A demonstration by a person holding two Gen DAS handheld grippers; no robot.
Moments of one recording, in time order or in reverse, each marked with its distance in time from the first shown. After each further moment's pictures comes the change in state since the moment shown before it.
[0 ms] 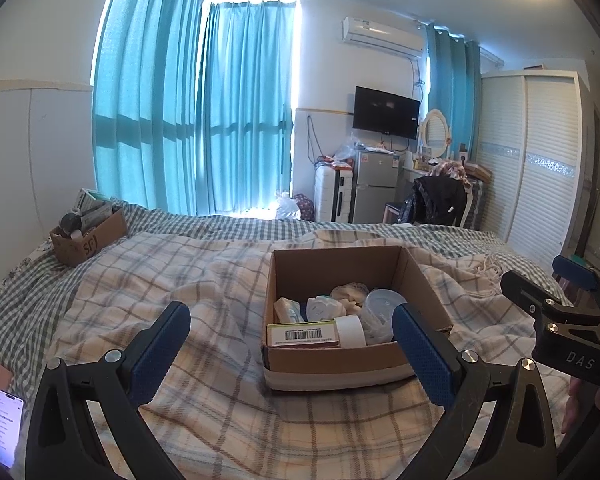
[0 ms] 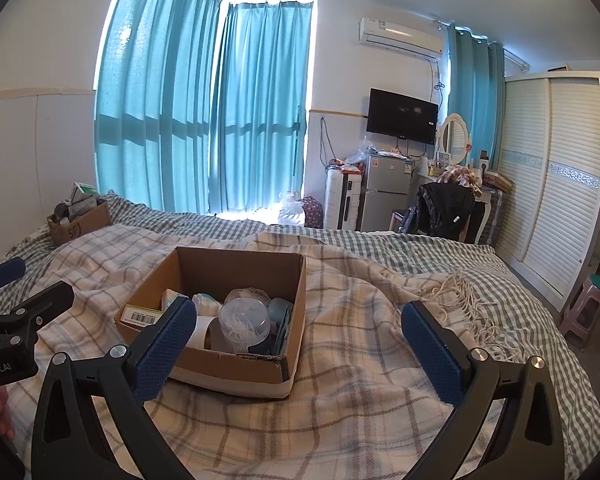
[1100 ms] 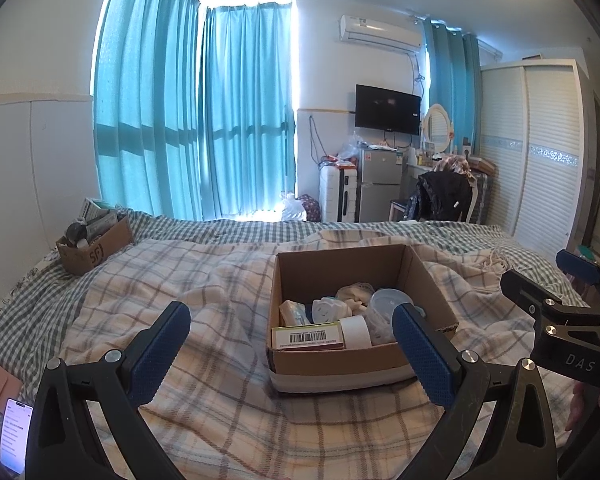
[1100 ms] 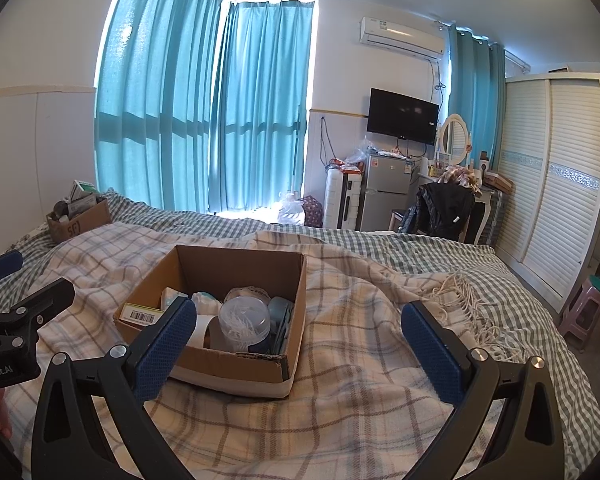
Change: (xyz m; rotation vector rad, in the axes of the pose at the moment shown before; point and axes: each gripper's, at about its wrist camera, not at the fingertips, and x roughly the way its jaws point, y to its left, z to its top) left arm -0.002 -0.007 0.001 0.041 -0.006 0.034; right arm 0.000 0.002 -0.001 -0.005 0.003 -0.003
